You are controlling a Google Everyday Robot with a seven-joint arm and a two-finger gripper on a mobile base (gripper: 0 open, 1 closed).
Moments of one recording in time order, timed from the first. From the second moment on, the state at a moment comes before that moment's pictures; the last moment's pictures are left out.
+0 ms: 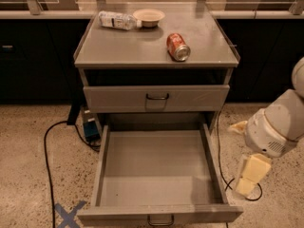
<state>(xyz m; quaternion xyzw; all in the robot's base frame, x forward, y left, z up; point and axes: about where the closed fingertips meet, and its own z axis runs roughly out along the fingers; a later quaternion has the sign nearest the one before) 0.395 -0.208 0.777 -0.59 0.78 0.14 0.12</state>
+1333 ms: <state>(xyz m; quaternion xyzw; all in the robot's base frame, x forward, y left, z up) 0.319 -0.145 0.669 -0.63 0.74 0.24 0.07</state>
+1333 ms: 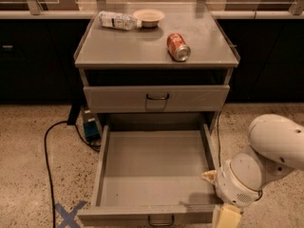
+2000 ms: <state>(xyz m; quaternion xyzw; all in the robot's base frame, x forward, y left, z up) 0.278 -0.107 0.577 -0.64 0.71 0.30 0.05</state>
